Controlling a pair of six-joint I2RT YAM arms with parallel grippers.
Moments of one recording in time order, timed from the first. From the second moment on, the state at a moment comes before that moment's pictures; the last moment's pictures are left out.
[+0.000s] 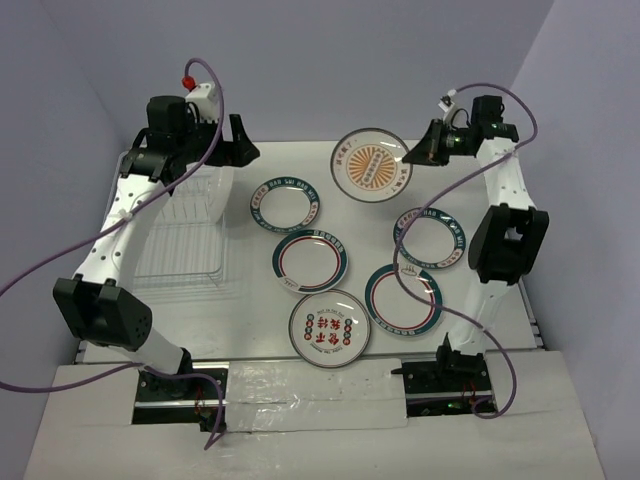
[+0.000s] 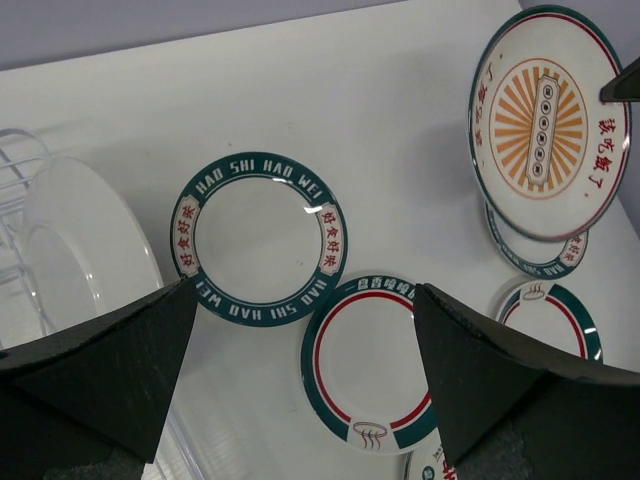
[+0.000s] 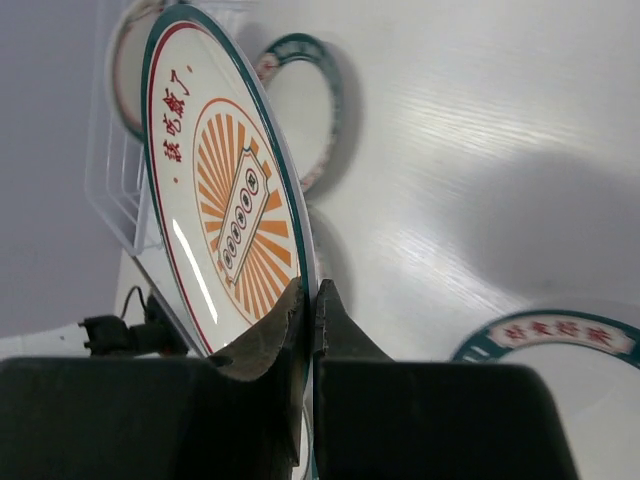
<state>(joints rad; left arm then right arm) -0.21 1.56 1.65 -0.55 0.37 -0.17 -0.18 2.06 1.95 -0.85 -0.94 0.11</state>
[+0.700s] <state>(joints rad) -0.29 1.56 1.66 -0.63 0.56 -0.13 0.23 1.78 1.89 -0.87 -0.85 0.01</state>
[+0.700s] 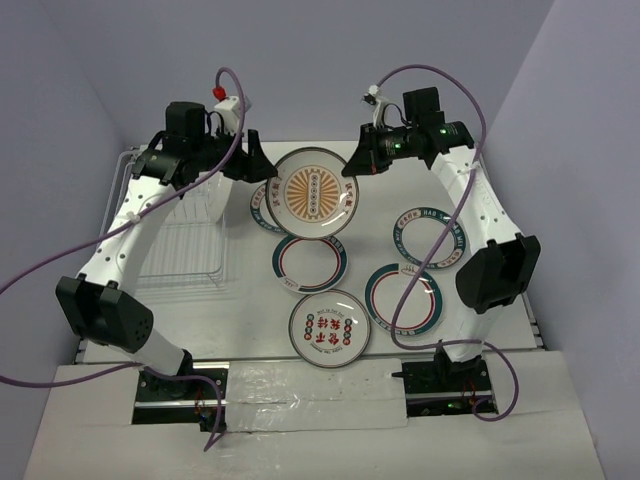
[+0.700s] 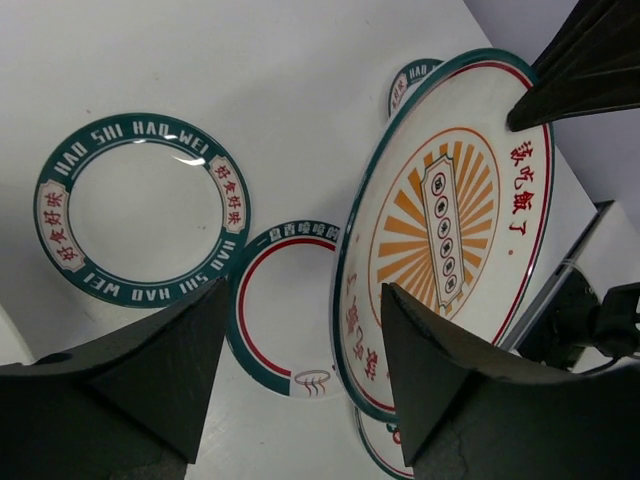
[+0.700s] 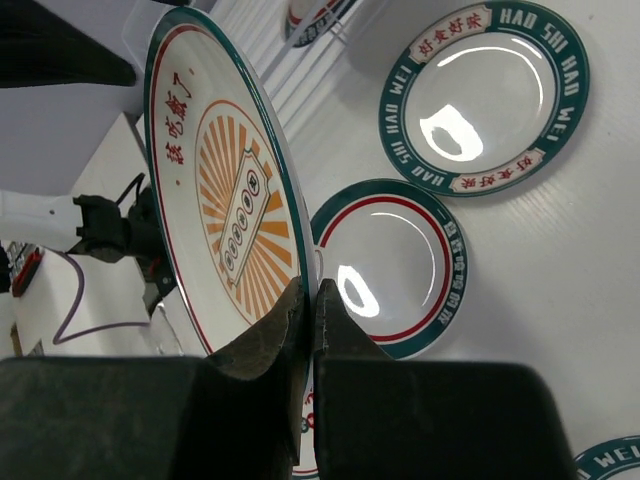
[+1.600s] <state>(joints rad) -0.05 1.42 1.58 -0.67 0.60 -0.22 0.28 1.67 1.85 -0.75 -0.82 0.14</state>
